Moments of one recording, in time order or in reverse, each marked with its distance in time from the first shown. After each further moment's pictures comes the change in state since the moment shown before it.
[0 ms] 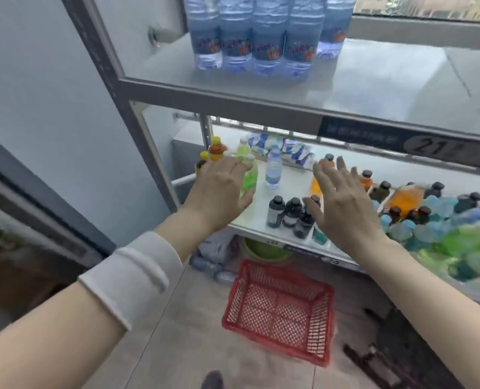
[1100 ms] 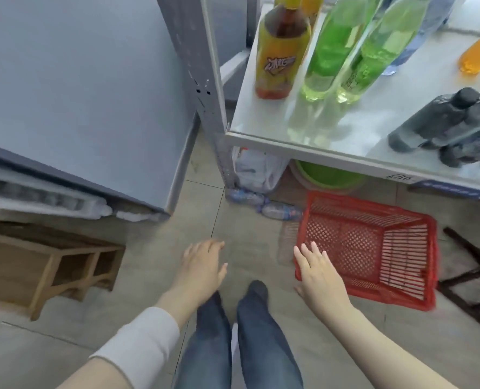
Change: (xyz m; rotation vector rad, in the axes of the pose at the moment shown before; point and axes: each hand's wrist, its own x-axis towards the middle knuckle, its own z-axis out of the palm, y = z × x) left_hand -0.148 -0.350 0.331 -0.134 -0.784 -0.276; right_hand -0.074 -0.243 0.429 0.052 -0.858 0.201
